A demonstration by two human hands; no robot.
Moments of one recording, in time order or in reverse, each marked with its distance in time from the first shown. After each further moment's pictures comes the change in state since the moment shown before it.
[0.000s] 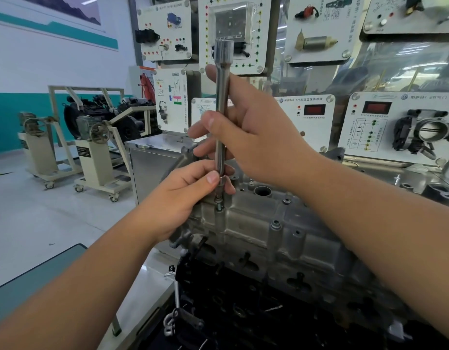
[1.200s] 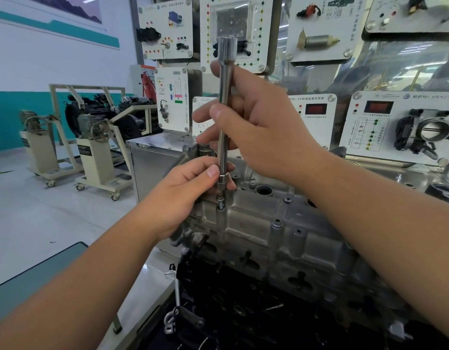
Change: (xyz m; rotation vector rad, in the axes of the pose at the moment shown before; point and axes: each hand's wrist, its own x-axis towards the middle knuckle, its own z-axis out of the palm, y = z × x) left_hand 0.000 0.003 0.002 -0.026 0.043 -0.033; right_hand 0.002 0.002 -0.002 -0.015 0.052 -0.059
